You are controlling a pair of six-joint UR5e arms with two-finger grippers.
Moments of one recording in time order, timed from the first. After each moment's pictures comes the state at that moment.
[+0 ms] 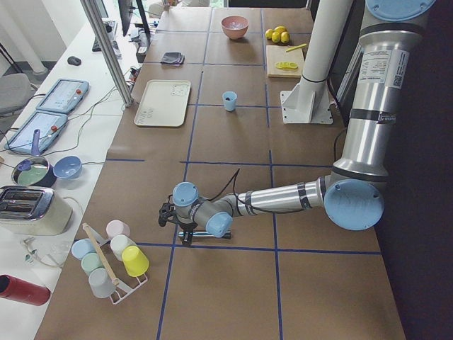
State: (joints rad) left arm -1.18 -1.68 -1.18 -2.29 -2.23 -0.51; right arm 1.60 -1.73 1.80 -1.61 2.36 -0.19
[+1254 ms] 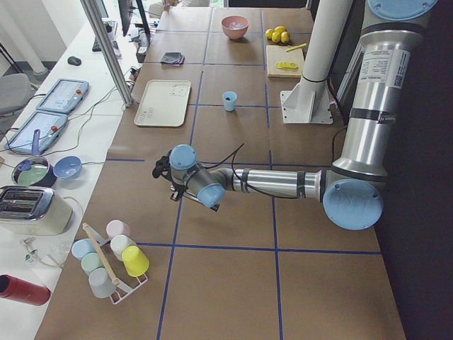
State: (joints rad) left arm -1.21 -1.74 -1.45 -2.38 -2.33 -0.35; right arm 1.60 -1.73 1.83 -1.61 2.36 -0.19
